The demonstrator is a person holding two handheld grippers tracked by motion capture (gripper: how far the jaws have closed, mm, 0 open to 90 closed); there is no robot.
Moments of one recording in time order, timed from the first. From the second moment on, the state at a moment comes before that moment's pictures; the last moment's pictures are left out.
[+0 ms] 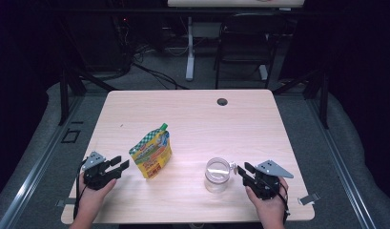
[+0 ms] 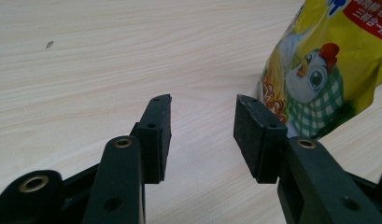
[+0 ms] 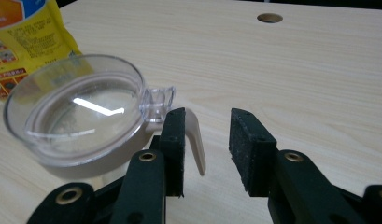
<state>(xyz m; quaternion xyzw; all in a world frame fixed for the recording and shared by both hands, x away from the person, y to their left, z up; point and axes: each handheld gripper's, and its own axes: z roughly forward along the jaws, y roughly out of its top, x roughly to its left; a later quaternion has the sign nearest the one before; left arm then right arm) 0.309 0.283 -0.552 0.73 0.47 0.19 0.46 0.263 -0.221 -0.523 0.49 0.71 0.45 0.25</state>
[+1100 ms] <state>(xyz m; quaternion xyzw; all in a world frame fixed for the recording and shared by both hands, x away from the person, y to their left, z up) 0.291 0.290 -0.555 0.74 0.47 0.19 0.44 0.282 -0.205 -0.506 0.45 0.73 0.46 0.23</state>
